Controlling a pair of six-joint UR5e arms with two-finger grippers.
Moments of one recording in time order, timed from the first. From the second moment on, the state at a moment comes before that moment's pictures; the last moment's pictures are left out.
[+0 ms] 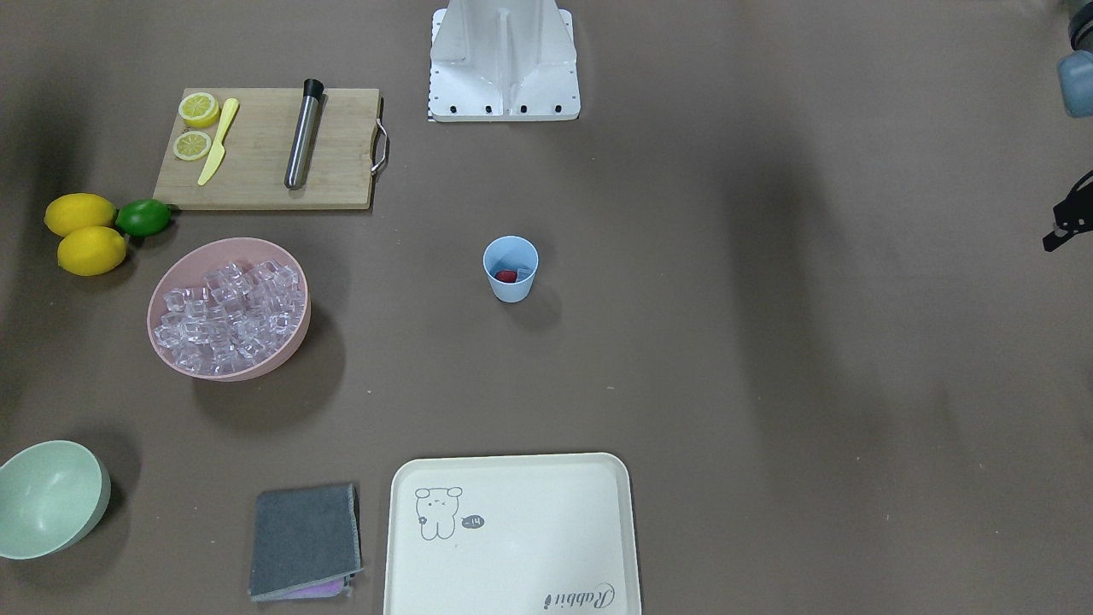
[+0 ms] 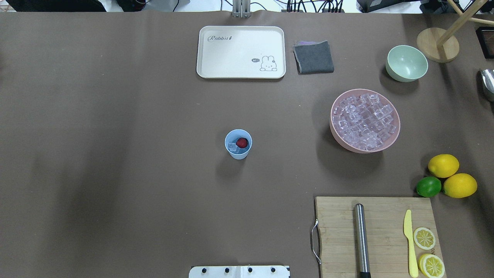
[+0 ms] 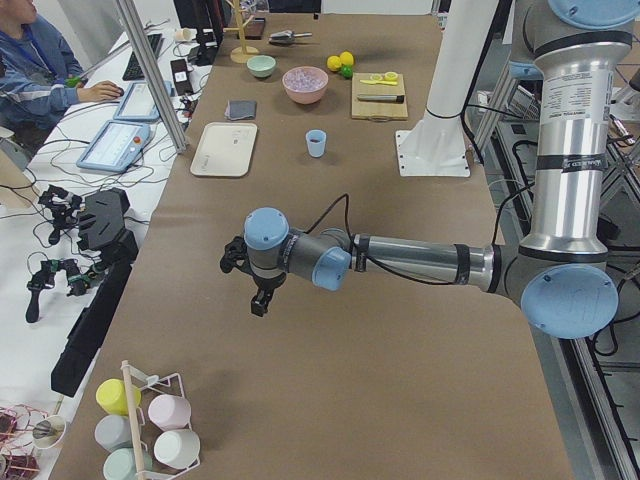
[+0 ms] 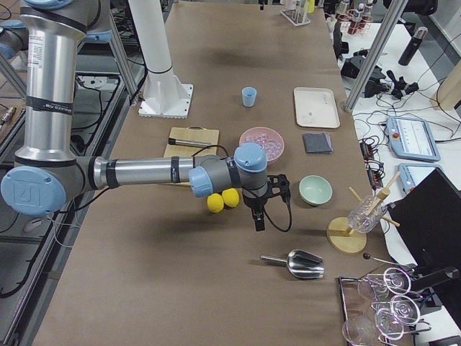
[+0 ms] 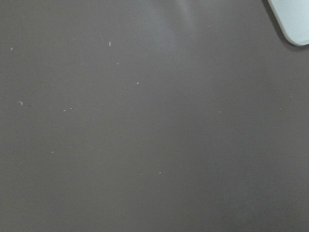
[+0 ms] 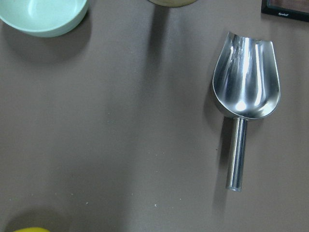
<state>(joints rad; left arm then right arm) -1.41 -1.54 -1.65 -1.87 -2.38 -0.05 1.43 -1.70 1.76 -1.31 2.25 0.17</state>
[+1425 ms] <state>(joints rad) -1.47 -1.50 -1.67 -1.86 -2.37 -0.05 1.45 -1.68 1.77 -1.32 2.25 0.18</state>
